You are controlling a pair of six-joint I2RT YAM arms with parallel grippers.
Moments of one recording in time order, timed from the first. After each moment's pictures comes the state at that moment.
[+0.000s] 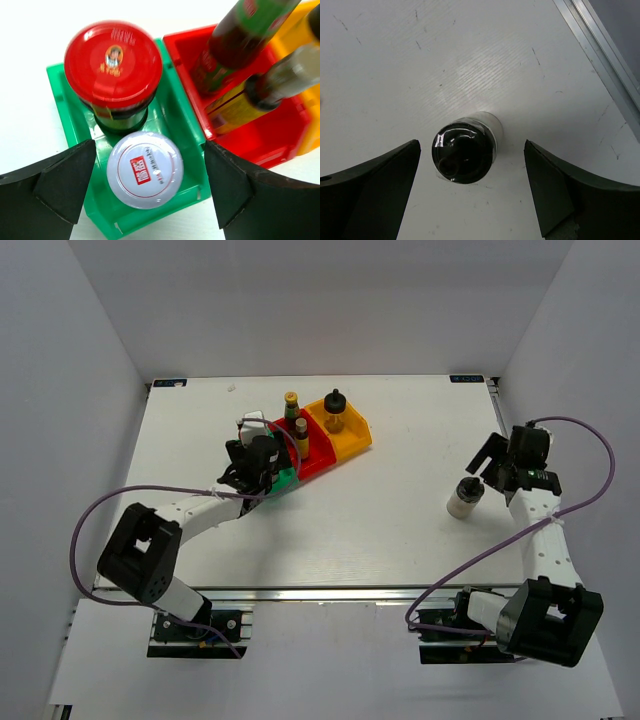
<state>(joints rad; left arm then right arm) -0.55 1.52 0.82 0.22 -0.60 -0.42 -0.17 1.14 0.93 -0.55 0.10 0.37</state>
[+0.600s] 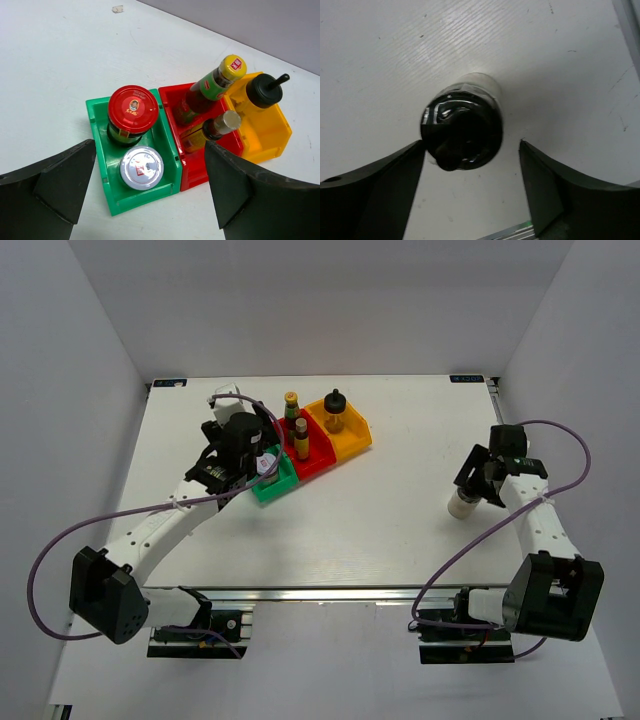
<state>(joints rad) -0.55 1.29 1.06 -0.18 -0.65 -0.52 -0.09 1.26 0.97 -0.72 0.14 0.36</state>
